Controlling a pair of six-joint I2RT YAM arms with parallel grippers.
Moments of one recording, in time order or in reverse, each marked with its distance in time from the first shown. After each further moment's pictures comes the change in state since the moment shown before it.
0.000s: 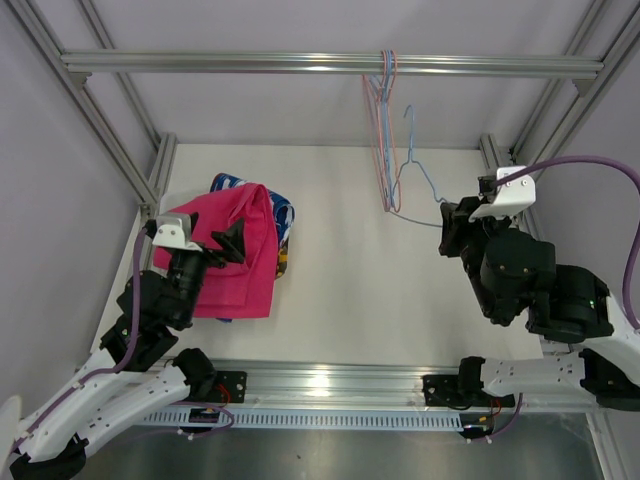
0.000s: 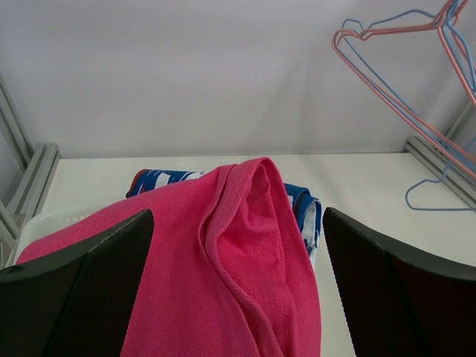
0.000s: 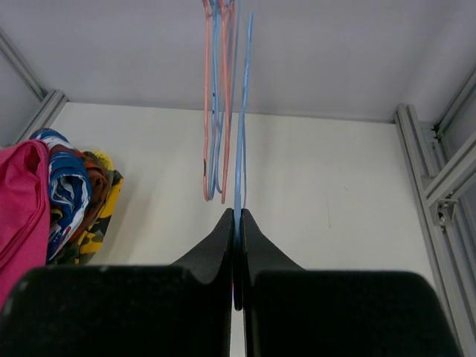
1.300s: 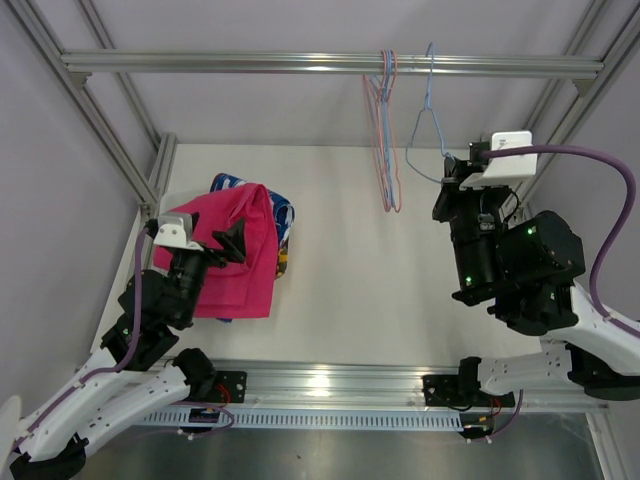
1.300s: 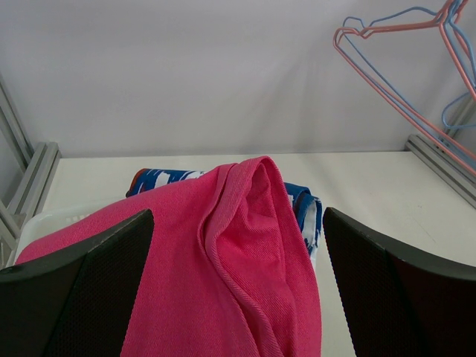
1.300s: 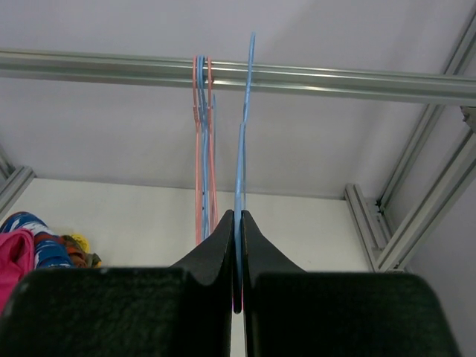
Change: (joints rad) left arm 0.000 0.006 0.000 0.000 0.000 0.001; right arm 0.097 0.123 0.058 0.774 0.175 -0.782
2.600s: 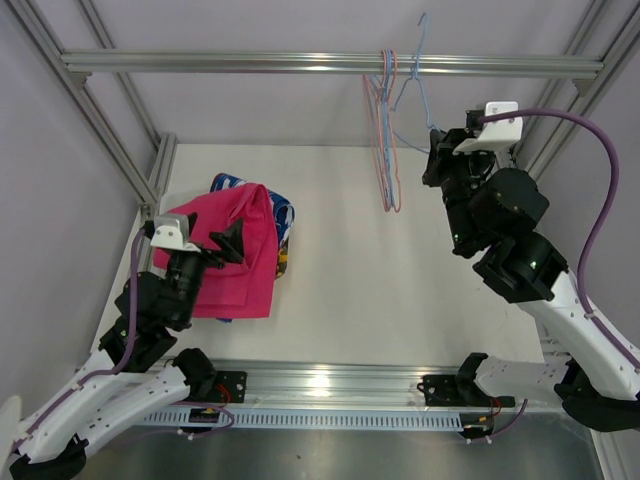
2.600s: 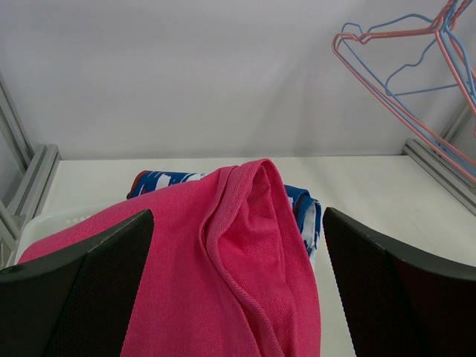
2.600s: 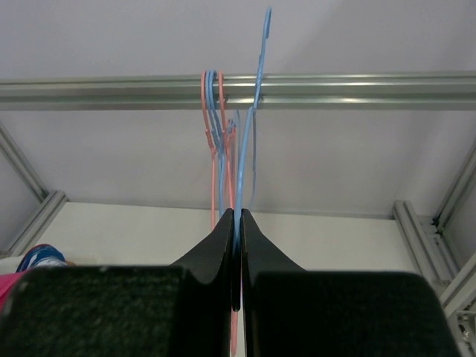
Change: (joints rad) left arm 0.000 -0.014 0.000 0.000 0.001 0.000; right arm -0.502 0.048 -0.023 -0.201 -0.529 0.427
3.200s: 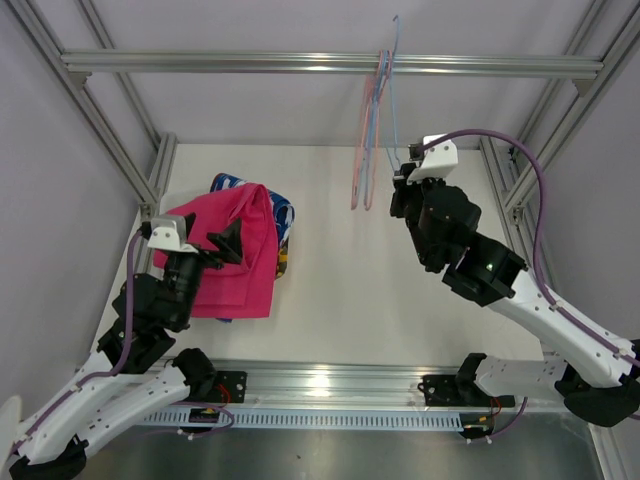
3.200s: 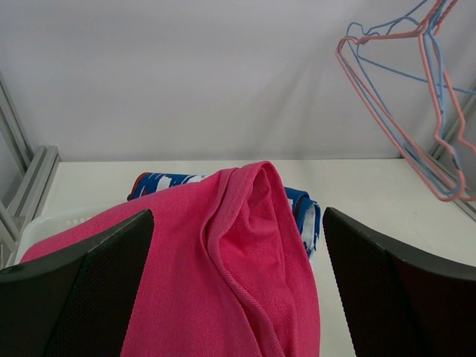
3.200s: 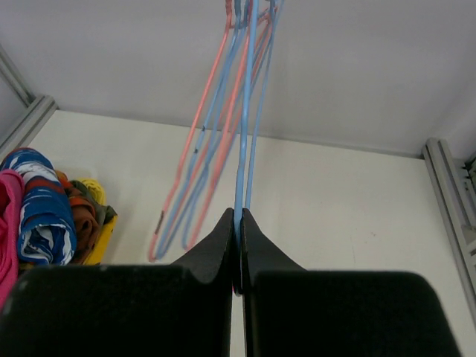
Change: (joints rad) left arm 0.000 -0.011 0.000 0.000 0.001 0.000; right arm 0.063 -0.010 -0.217 -0.060 -0.010 0.134
